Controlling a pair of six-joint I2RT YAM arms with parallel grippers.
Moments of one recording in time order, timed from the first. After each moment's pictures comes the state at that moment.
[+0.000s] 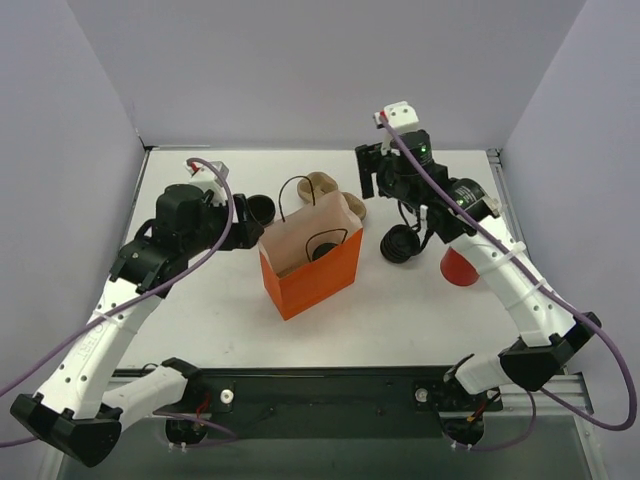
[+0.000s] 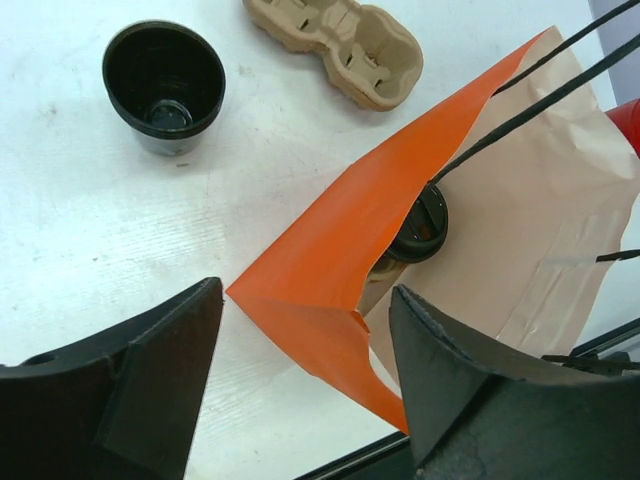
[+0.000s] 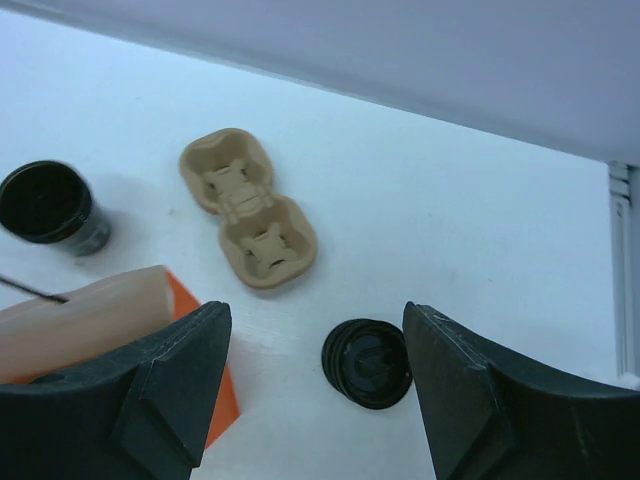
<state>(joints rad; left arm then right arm) -0.44 1.04 1.21 -0.69 0.04 -0.42 0.66 1.44 1.70 -0.71 0.40 0.04</state>
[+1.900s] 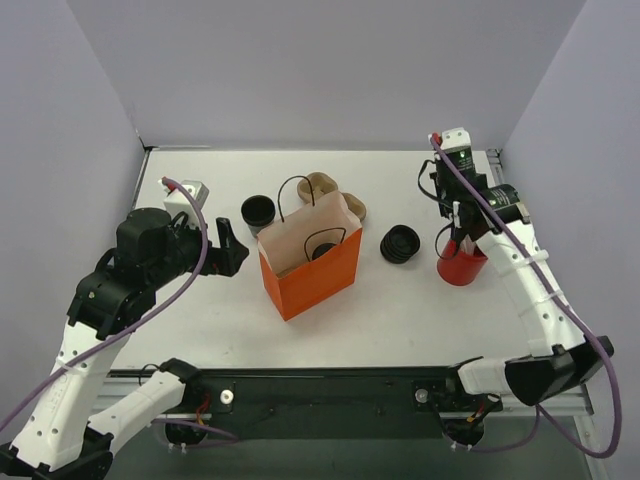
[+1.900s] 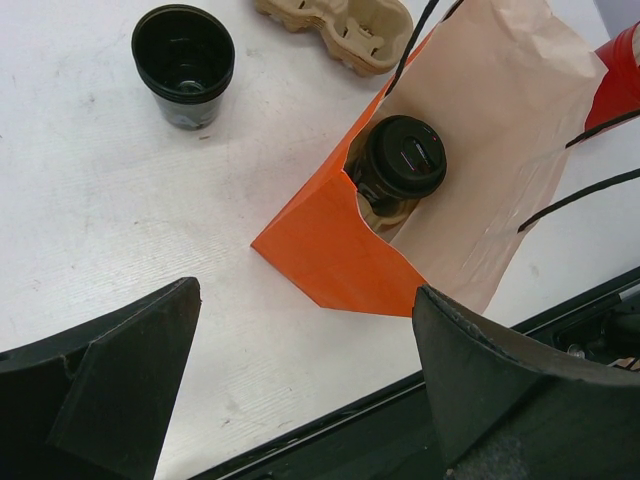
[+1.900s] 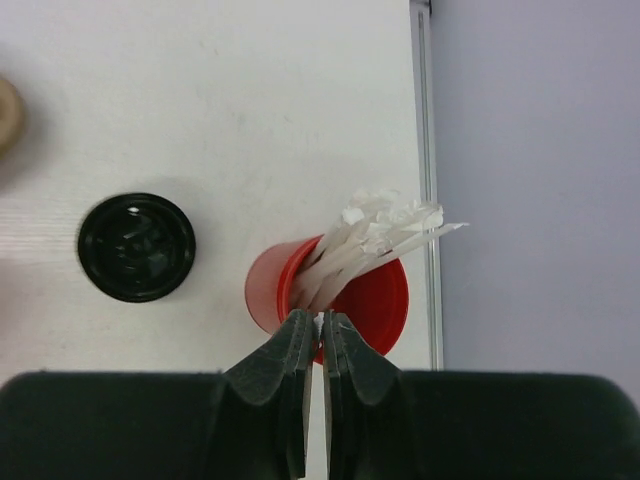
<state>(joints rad) -0.44 0.85 1.28 -0.91 0.05 -0.31 0.33 1.34 1.48 -0.93 0.56 -0.05</state>
